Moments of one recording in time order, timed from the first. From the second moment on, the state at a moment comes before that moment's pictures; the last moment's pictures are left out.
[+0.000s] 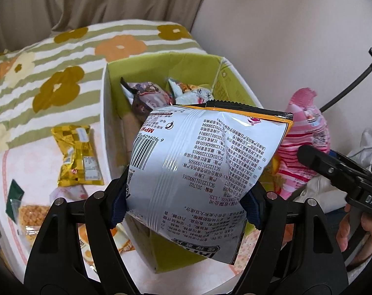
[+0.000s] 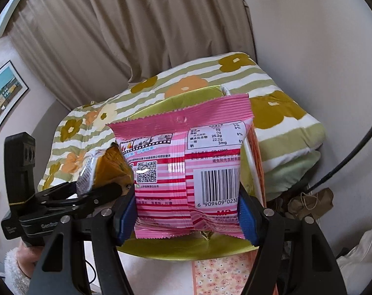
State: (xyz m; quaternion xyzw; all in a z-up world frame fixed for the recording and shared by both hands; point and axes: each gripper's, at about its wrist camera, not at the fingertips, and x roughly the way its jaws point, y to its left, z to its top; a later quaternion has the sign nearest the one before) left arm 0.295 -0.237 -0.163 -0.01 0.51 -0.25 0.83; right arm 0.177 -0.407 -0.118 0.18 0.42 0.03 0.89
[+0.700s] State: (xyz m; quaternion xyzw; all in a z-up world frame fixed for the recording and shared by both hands) left arm 0.284 -0.191 -0.148 0.00 0.47 -0.19 0.86; right arm 0.185 -0.390 -0.143 0.18 0.45 0.04 0.87
